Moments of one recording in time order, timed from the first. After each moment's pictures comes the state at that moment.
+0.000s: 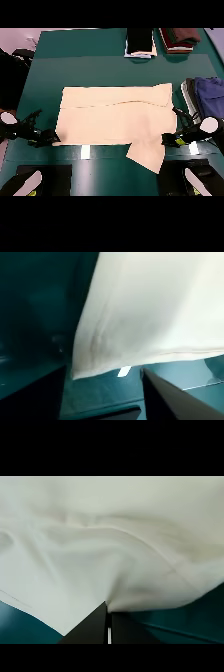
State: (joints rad) left arm 0.25 -0.95 0.48 1.17 -1.29 -1.41; right arm 0.02 -0.69 0.43 -1.20 1.36 1.62
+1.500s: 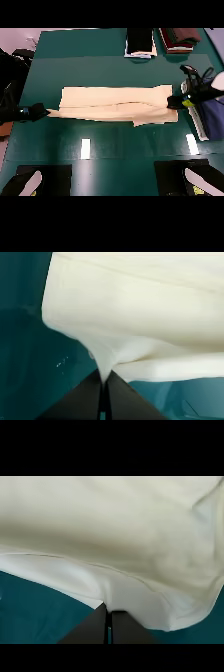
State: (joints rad) left arm 0.25 -0.84 0.72 1.00 -1.10 -1.43; right arm 0.02 -1.03 1.03 -1.32 1.36 1.57
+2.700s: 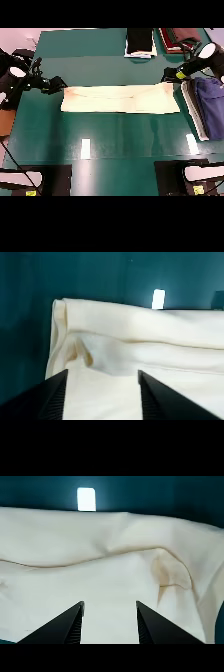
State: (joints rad) left arm 0.11 -1.54 1.25 0.92 -0.94 -1.36; right arm -0.09 -1.52 1.48 -1.23 1.25 1.51
